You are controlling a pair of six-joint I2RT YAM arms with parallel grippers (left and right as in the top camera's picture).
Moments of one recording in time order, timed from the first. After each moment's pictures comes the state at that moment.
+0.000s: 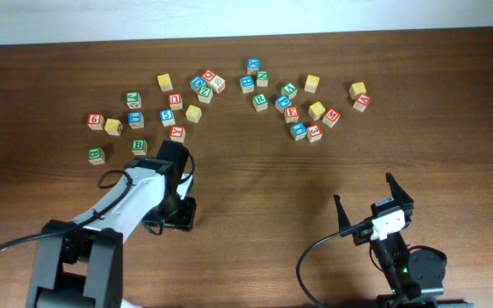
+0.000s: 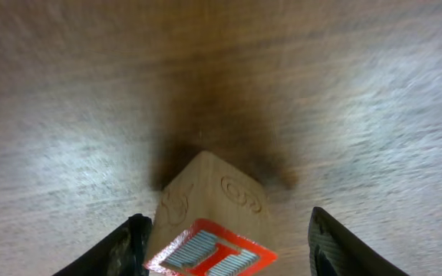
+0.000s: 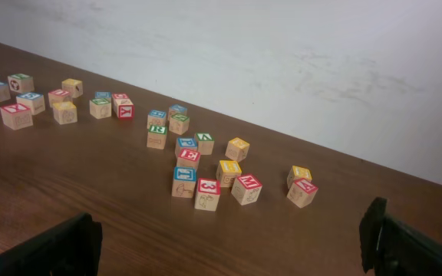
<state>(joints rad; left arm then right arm) -0.25 1.68 0.91 -0.91 0.01 -0.06 0.01 0.01 0.01 -0.05 -0.26 -0.21</state>
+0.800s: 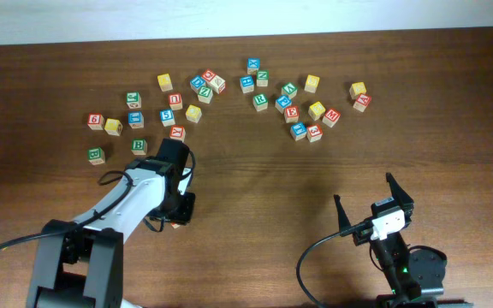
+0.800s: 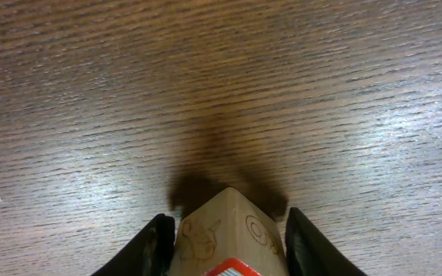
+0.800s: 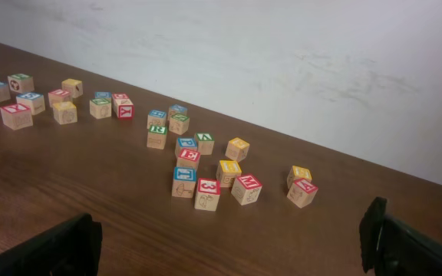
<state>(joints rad) -0.25 1.68 0.90 -0.82 -0.03 -0.06 0.01 0.01 0.01 -0.05 -0.26 -0.21</state>
